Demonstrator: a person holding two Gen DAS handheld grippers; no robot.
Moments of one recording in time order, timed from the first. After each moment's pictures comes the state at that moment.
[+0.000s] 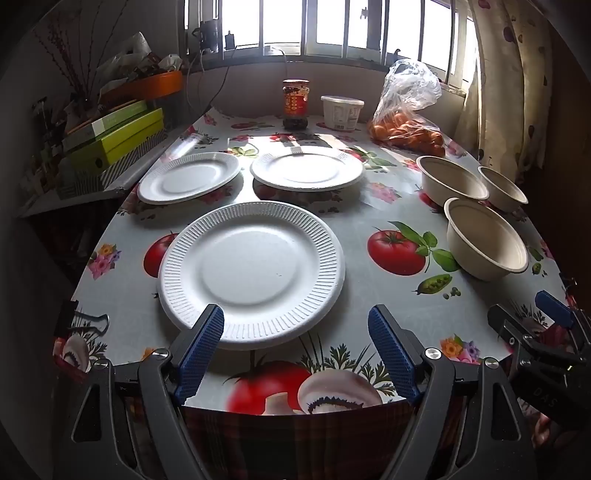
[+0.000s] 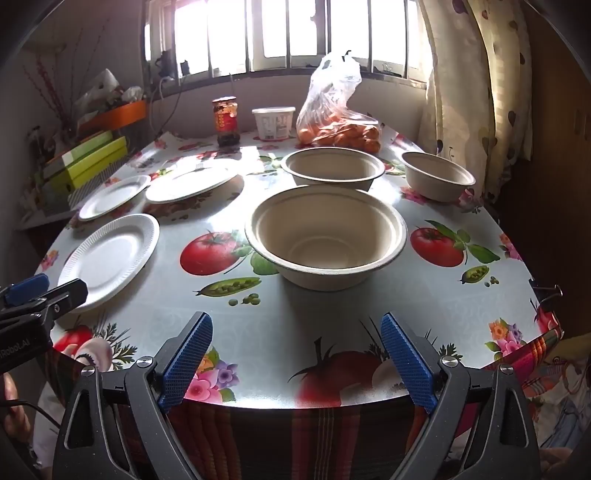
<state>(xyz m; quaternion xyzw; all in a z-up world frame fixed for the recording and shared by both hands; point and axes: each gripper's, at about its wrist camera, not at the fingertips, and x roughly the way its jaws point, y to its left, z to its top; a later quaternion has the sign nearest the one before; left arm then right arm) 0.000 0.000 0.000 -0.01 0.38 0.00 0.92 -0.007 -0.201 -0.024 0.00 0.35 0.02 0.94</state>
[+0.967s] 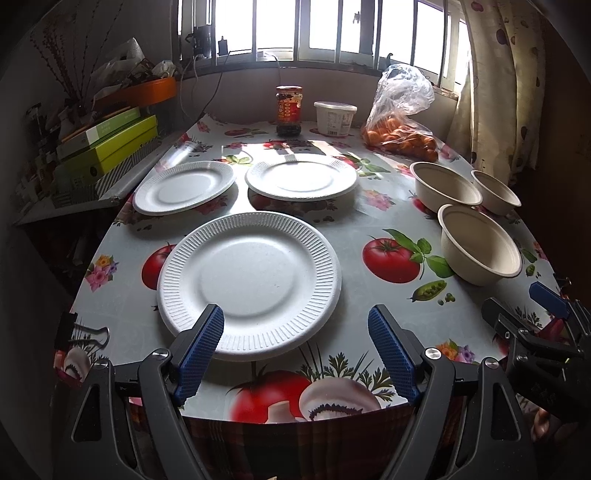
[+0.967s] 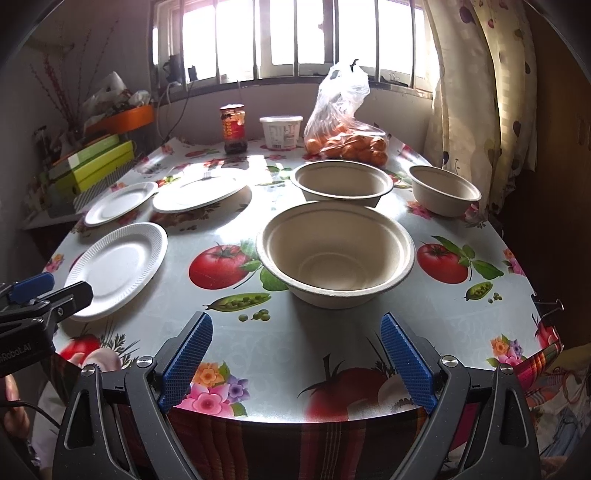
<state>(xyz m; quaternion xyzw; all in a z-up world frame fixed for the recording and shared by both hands) 0.002 0.002 0.008 -0.01 0.38 -0.01 0.93 -0.001 -0.194 -0.004 0.00 0.33 0.04 0.94</state>
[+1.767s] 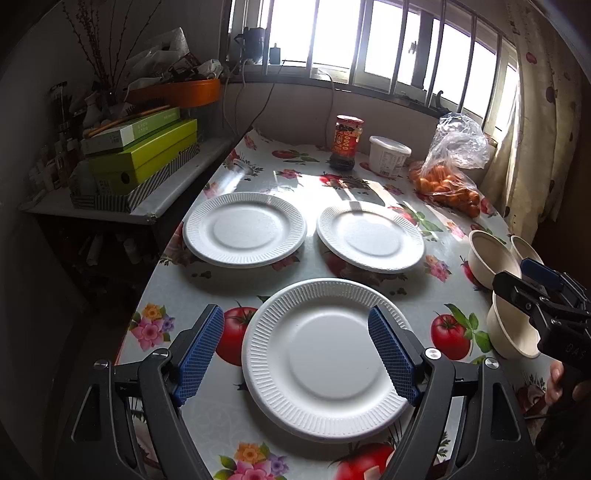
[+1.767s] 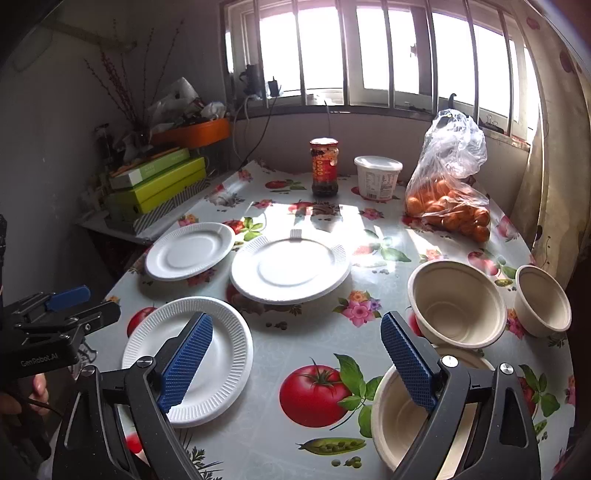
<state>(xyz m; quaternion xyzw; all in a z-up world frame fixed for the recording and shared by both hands) 0.059 0.105 0.047 -0.07 0.36 0.02 0.93 0.102 -0.117 0.060 -0.03 0.31 0.19 0.93</state>
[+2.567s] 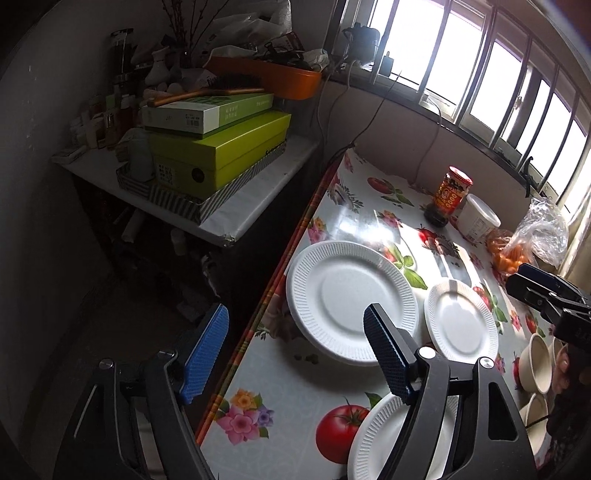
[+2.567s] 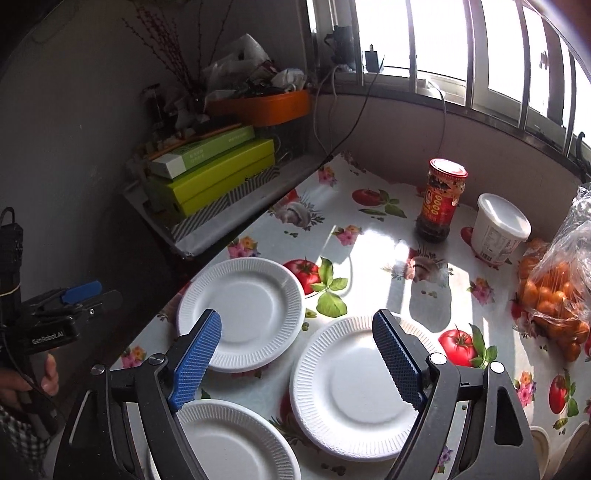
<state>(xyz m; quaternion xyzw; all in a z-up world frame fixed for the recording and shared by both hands) 0.141 0.241 0.058 -0.16 0.38 0.12 0.90 0.267 0.014 0.097 -0.08 0.38 0.34 0.86</state>
